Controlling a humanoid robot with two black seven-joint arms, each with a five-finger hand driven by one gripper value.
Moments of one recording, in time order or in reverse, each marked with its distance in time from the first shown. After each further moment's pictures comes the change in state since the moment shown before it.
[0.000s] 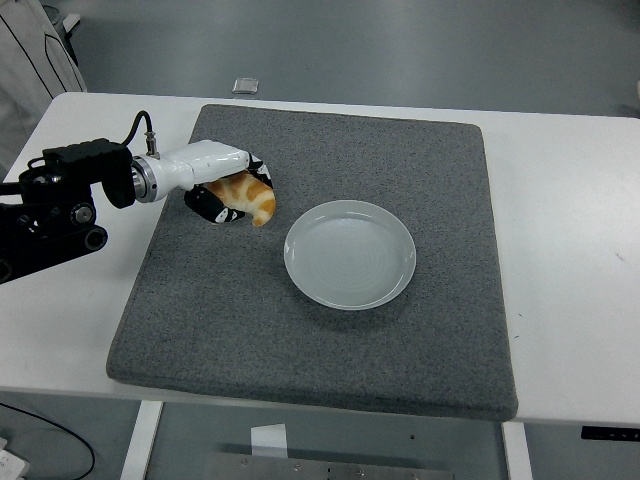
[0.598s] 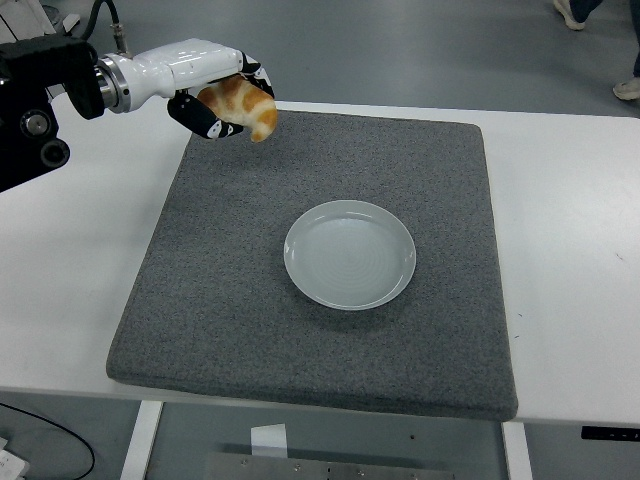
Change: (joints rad) left arm -0.180 0.096 -0.116 -0.070 -0.084 -0.128 0.000; right arm 0.000 0.000 0.000 0.000 0.000 0.000 0.000
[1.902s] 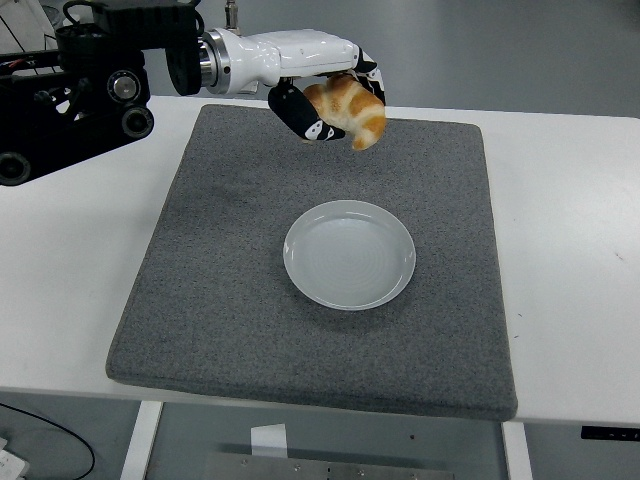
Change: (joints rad) left arm -0.119 -0.223 -0.002 0.022 -0.037 -0.110 0.006; right arm 0.000 0.000 0.000 0.000 0.000 0.000 0.000
